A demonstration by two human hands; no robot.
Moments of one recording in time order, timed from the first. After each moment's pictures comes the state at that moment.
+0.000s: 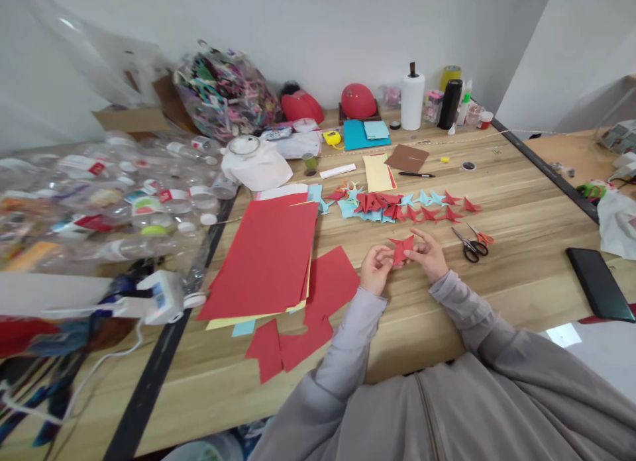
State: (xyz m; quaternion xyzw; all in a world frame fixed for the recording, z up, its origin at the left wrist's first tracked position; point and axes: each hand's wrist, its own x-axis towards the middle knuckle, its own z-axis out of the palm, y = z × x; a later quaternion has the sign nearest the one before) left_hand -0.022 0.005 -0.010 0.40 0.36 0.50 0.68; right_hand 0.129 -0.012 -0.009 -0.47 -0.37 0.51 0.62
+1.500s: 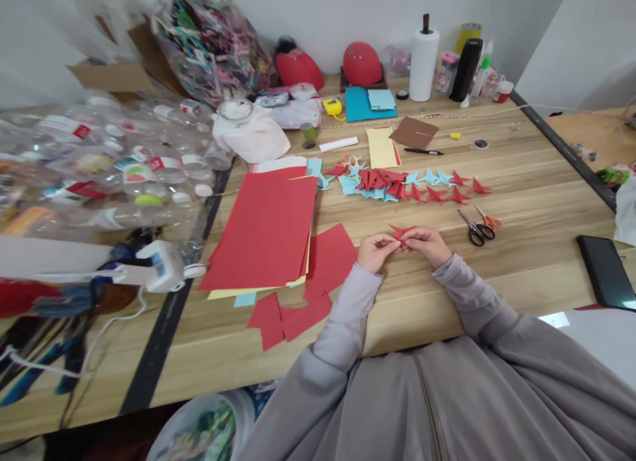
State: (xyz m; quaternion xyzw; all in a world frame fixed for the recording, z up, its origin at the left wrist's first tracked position) left_hand -0.031 0.010 -0.006 0.49 0.40 0.42 0.65; right_hand 0.131 -0.016 -0.009 -0.44 -0.42 0.59 0.53
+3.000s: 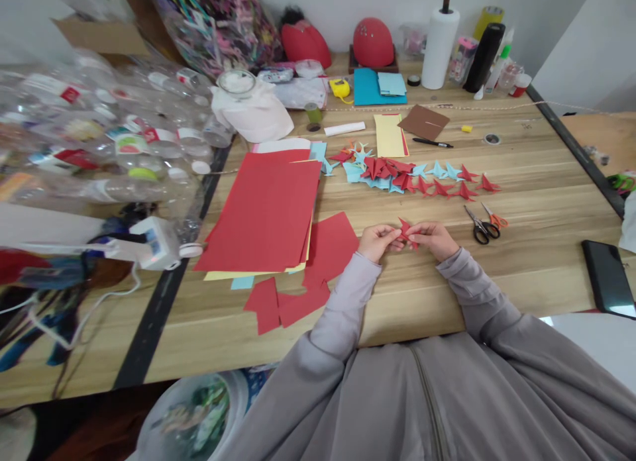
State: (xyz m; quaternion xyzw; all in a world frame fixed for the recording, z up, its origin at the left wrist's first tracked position) left_hand -0.031 0.015 -0.011 0.38 0.43 0.36 0.74; right_hand 0.140 -0.014 -0.008 -0.45 -0.42 0.64 0.47
